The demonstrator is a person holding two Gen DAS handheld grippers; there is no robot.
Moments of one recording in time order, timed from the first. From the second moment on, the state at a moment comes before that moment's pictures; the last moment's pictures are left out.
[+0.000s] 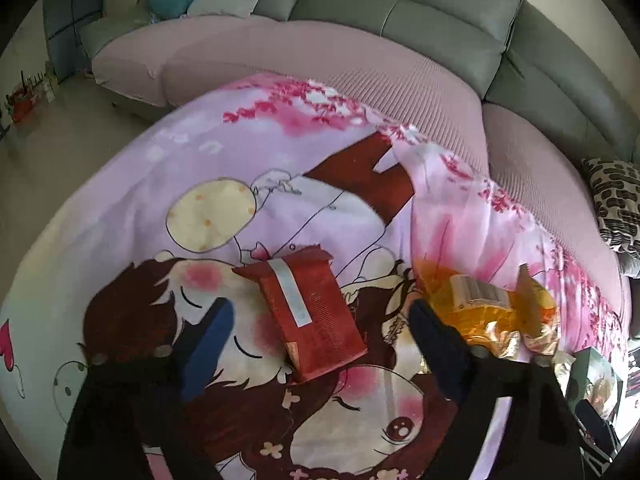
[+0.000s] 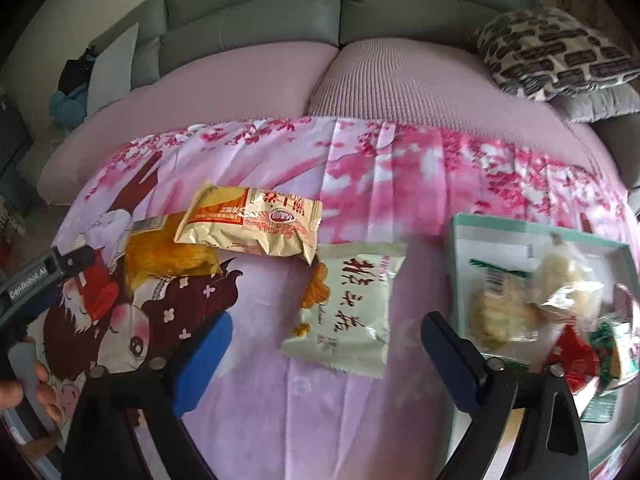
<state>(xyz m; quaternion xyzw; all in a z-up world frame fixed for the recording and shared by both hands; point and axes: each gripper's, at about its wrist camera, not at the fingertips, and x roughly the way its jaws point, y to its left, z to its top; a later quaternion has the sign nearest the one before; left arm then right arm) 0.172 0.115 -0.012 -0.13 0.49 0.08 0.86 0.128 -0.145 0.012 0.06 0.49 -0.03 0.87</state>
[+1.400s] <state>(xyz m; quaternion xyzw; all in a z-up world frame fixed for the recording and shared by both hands) 0.155 0.100 0.022 -0.13 0.46 0.08 0.87 0.119 -0.151 0.014 0.07 0.50 -0.06 0.86</state>
